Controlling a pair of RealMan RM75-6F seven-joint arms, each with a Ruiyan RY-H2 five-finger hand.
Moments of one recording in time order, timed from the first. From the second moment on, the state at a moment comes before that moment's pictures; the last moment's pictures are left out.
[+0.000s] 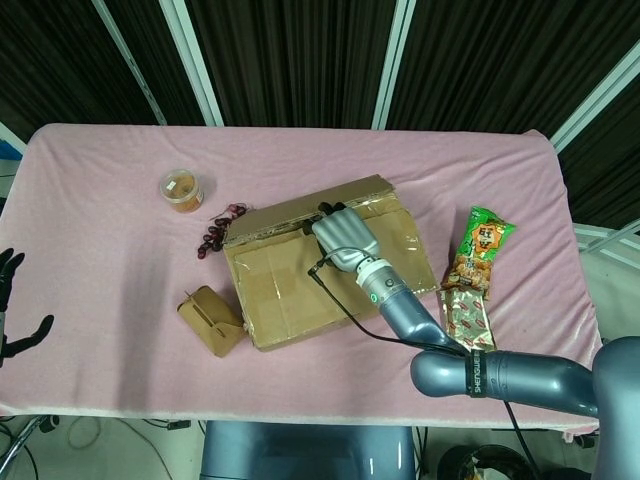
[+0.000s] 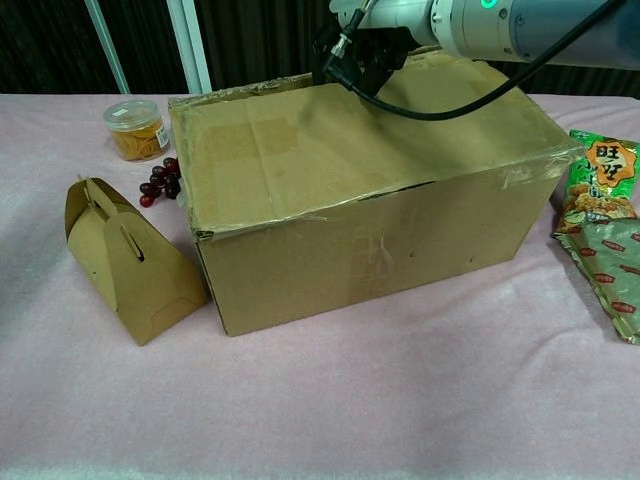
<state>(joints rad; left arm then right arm) -0.12 -1.10 -0.10 -1.63 1.39 1.50 -0.09 1.15 -1.40 0.30 -1.65 -0.63 0.88 -0.66</state>
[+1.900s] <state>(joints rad) -0.11 -1.10 -0.11 -1.63 1.39 1.47 -0.08 1.35 -0.81 0.27 -2.29 -0.28 0.98 -0.86</state>
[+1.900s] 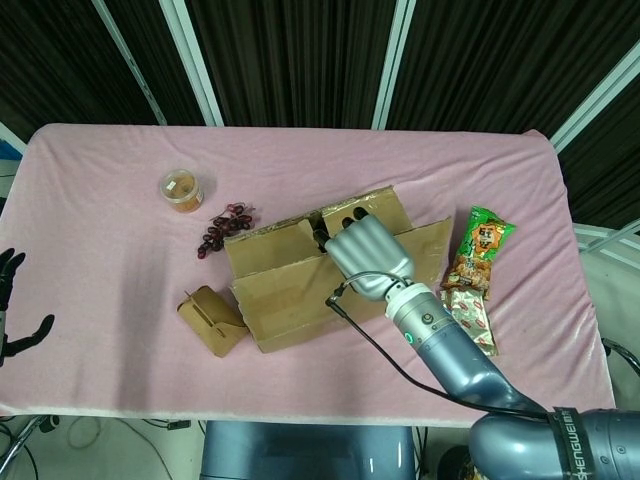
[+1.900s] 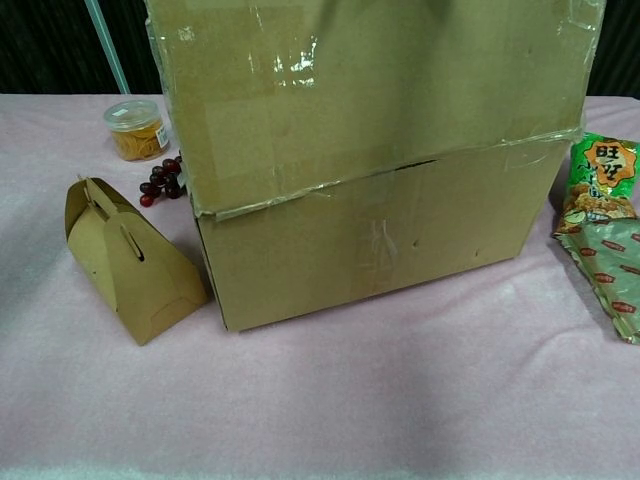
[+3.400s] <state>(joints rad) -0.11 -1.10 -0.11 -1.63 1.42 1.48 -0.09 1.23 -0.33 0.24 -2.36 -0.53 0.47 -0.56</state>
